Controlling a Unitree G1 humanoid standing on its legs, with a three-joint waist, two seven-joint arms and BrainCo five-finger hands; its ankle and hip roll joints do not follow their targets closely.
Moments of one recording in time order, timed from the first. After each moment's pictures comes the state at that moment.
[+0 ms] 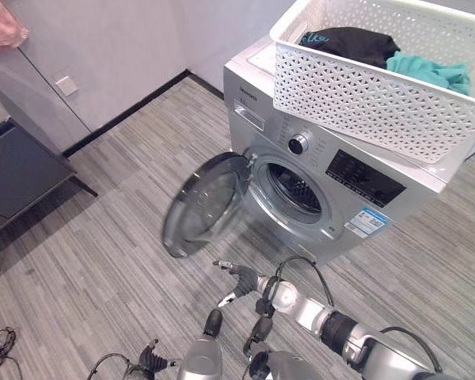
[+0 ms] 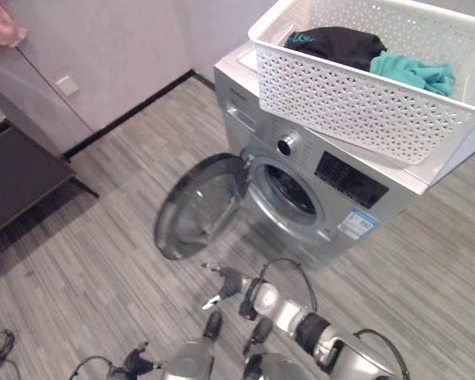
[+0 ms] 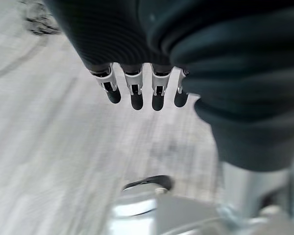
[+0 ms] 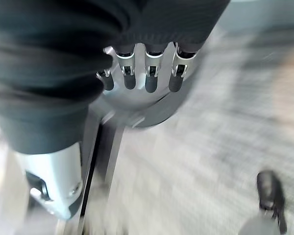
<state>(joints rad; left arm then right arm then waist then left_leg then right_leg) 0.00 0.27 -0.29 1.06 0.08 -0.09 0.21 -0.36 -0.28 0.76 0.65 -0.01 -0.09 0.04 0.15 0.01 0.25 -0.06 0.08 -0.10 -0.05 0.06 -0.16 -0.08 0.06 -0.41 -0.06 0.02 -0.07</state>
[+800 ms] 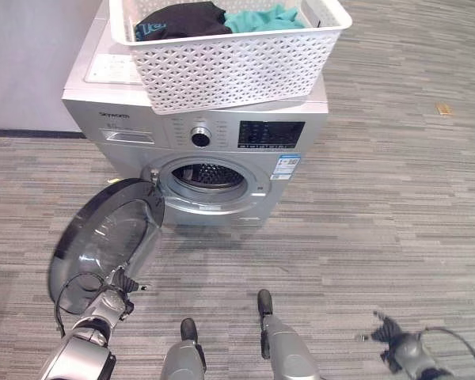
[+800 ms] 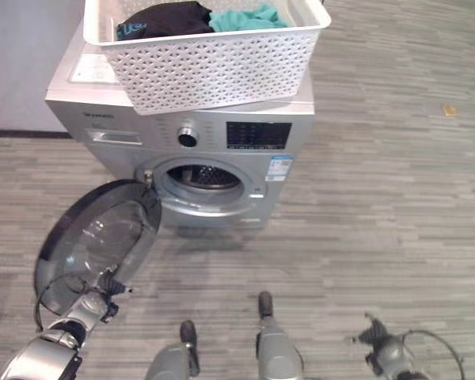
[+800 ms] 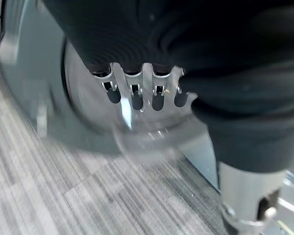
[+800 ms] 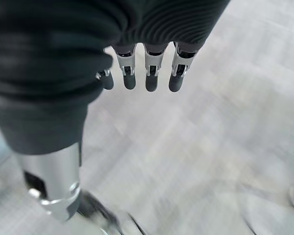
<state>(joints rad) -0.41 0.51 -0.28 1.26 0.17 -0.08 0.14 -0.08 -0.51 0.29 1.23 -0.13 -0.04 -0.03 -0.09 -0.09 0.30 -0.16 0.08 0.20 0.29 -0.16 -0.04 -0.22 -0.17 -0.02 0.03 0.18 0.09</state>
